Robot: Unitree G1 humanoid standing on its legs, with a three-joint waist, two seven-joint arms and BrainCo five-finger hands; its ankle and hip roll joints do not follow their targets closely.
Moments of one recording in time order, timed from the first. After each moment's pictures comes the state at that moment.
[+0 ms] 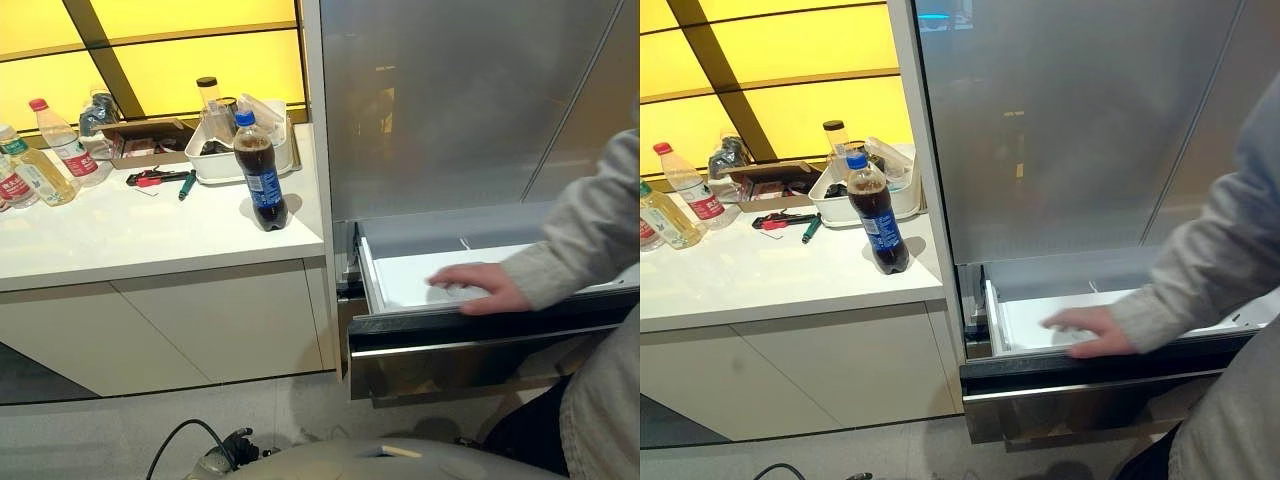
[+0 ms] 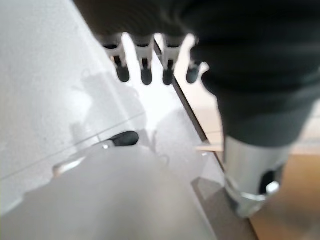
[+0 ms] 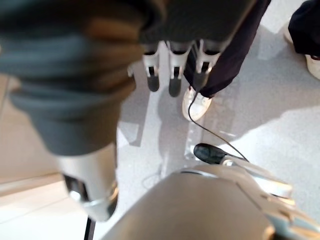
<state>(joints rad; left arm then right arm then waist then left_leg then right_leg) 0.02 0.18 -0.23 1.28 0.06 -0.05 0.00 0.01 -0.23 0.21 1.34 -0.01 -0.02 -0.03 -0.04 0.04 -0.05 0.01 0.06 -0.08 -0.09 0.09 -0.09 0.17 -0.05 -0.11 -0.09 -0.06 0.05</state>
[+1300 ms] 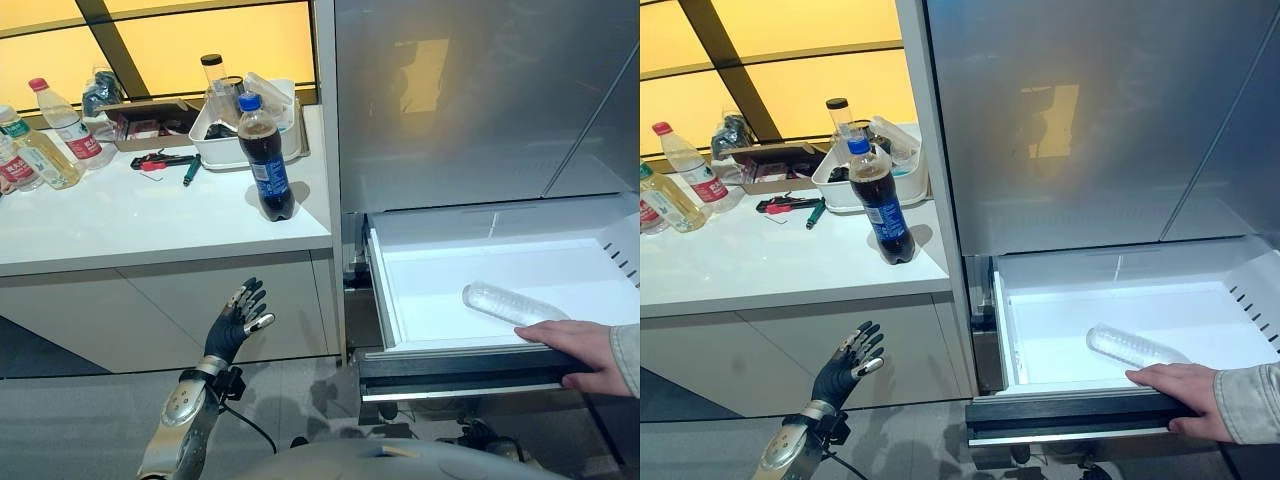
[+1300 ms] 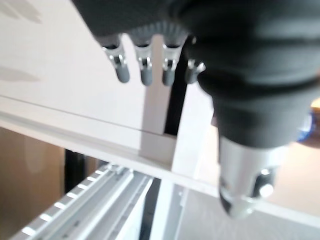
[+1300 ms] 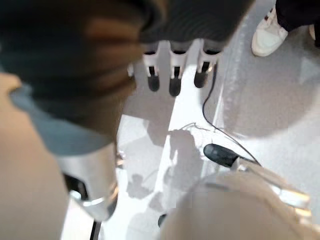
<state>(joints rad) 0.30 0.32 -0.14 0.06 -0.54 -0.16 -0.18 0.01 -0.27 0.20 1.26 -0.01 -0.05 0.01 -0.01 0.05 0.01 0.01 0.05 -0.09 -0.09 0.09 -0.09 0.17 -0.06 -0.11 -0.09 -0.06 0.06</state>
